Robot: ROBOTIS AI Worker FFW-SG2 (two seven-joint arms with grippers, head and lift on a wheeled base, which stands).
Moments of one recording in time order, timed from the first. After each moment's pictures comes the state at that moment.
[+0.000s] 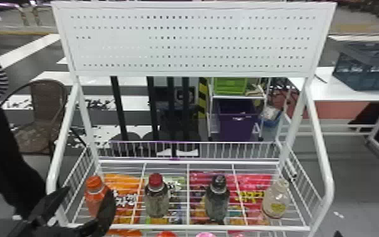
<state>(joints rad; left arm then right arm) 0.57 0.22 0.01 -2.29 0.19 0.19 0.10 0.92 -0.06 -0.23 -2.41 -0.19 -0.07 0.25</state>
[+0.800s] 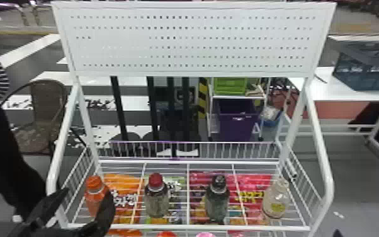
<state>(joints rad) 0.59 0.22 0.01 -2.29 0.19 0.18 0.10 0.92 -0.04 -0.21 -2.40 -0.19 -0.09 0.24</state>
